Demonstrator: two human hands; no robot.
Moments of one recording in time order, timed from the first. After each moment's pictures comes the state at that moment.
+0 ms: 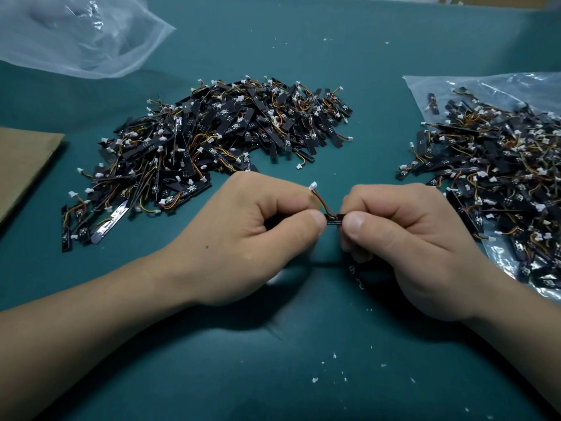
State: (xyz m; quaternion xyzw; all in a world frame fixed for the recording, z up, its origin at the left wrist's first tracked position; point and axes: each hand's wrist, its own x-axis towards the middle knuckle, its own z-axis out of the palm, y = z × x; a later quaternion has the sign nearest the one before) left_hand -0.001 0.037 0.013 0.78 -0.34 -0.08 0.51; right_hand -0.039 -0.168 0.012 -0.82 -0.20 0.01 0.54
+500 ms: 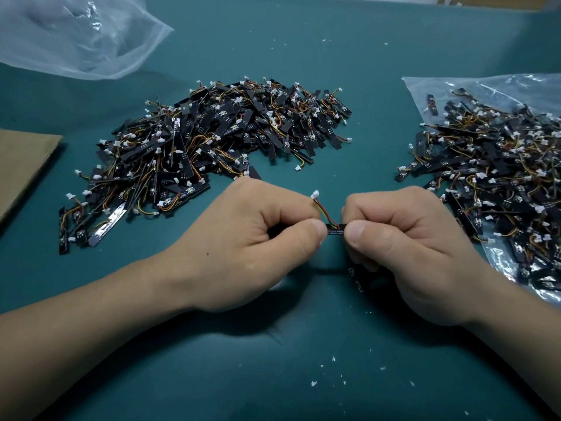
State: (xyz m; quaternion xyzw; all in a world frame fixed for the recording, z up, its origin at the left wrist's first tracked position) left_hand -0.001 0.036 0.014 0.78 -0.37 -0.08 0.50; right_hand -0.039 -0.169 0.012 -0.83 -0.21 0.01 0.51
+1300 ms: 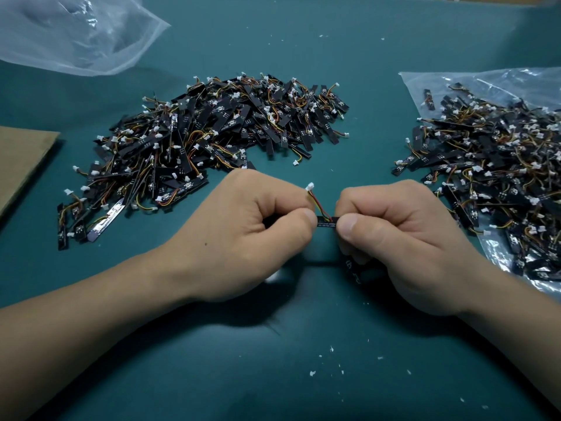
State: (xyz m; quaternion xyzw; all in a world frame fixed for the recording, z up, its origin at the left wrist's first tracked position) left_hand -0.002 0.036 0.012 0.79 -0.36 -0.07 0.50; right_hand -0.039 -0.167 0.013 -0.84 -0.21 0.02 0.51
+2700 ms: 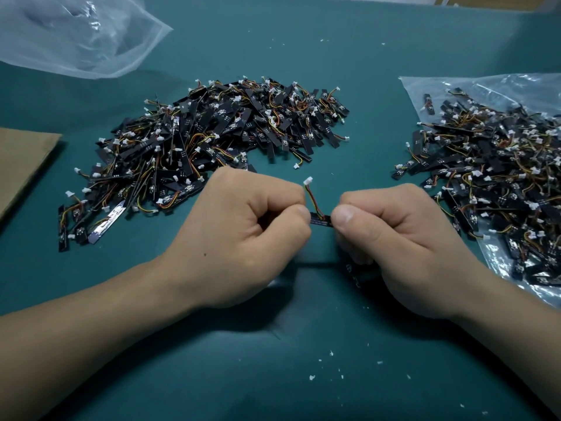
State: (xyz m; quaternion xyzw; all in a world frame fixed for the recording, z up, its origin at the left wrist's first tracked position) left_hand -0.005 0.035 0.009 0.80 -0.34 0.05 0.48; right_hand -0.039 -0.165 0.010 -0.85 -0.20 -0.01 0.48
